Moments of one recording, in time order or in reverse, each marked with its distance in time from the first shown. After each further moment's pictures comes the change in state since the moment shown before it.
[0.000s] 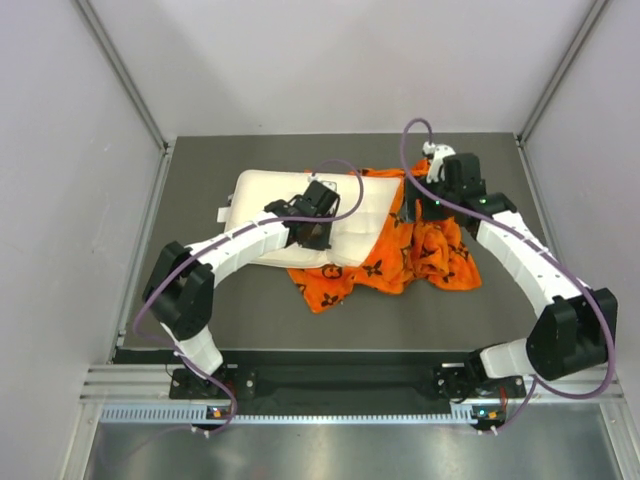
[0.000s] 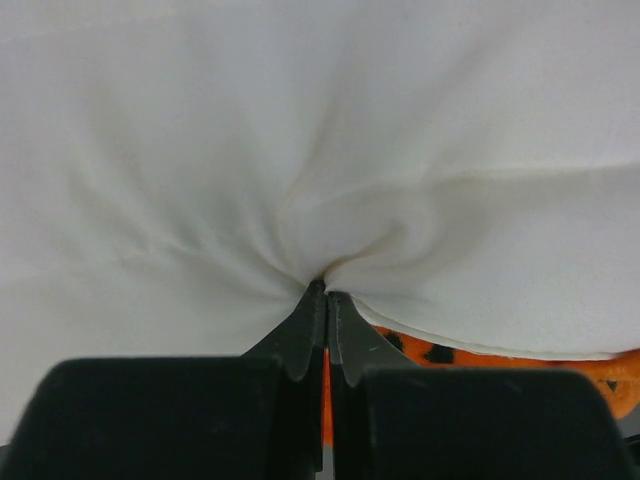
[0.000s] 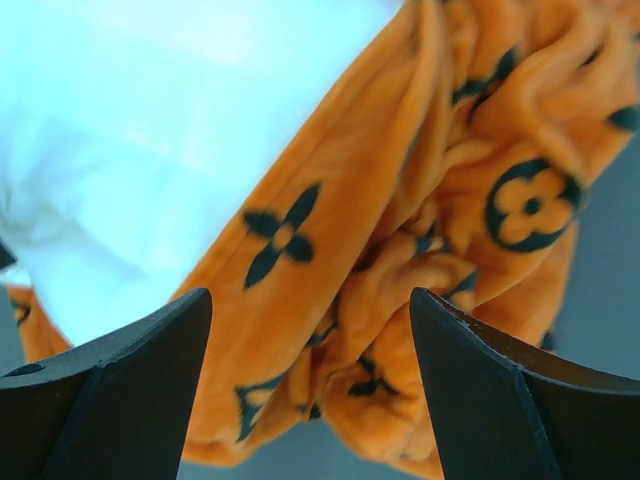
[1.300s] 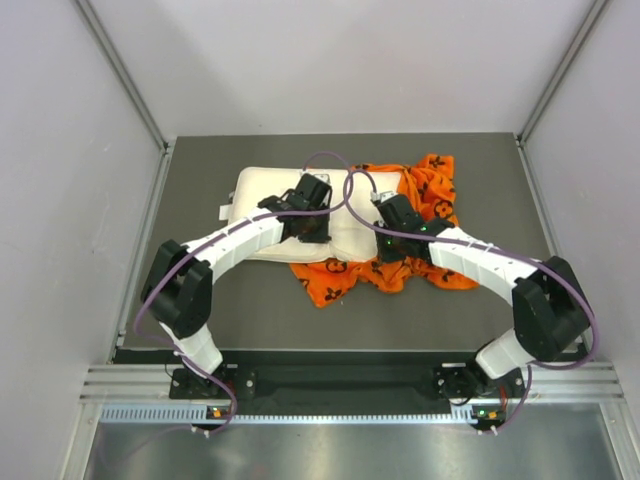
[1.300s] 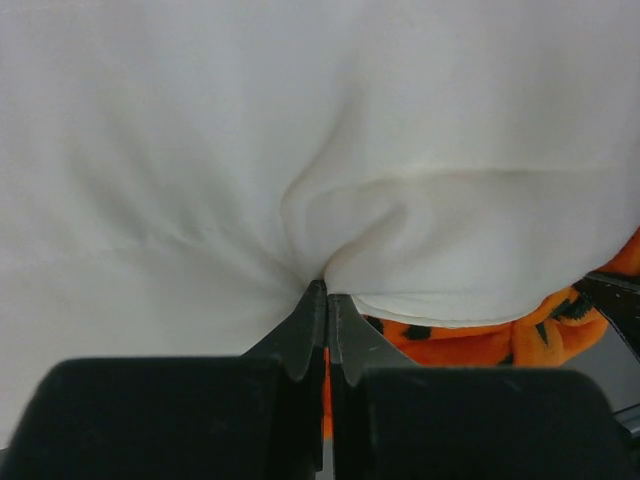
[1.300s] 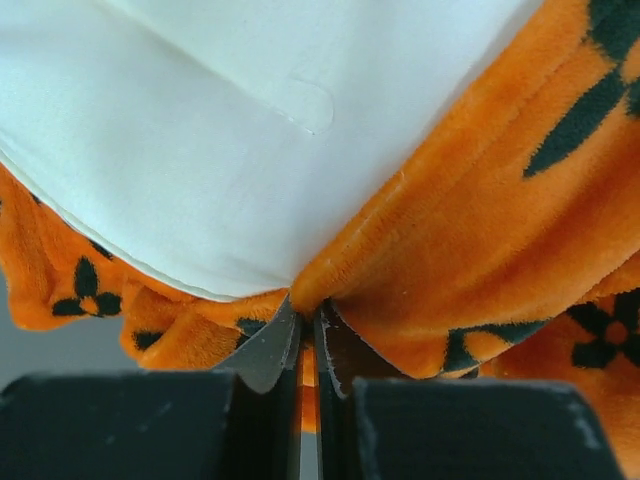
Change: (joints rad) left arm 0.060 0.006 0.014 0.055 0.106 -0.085; right arm 0.368 0.126 -0.175 0.035 0.195 0.196
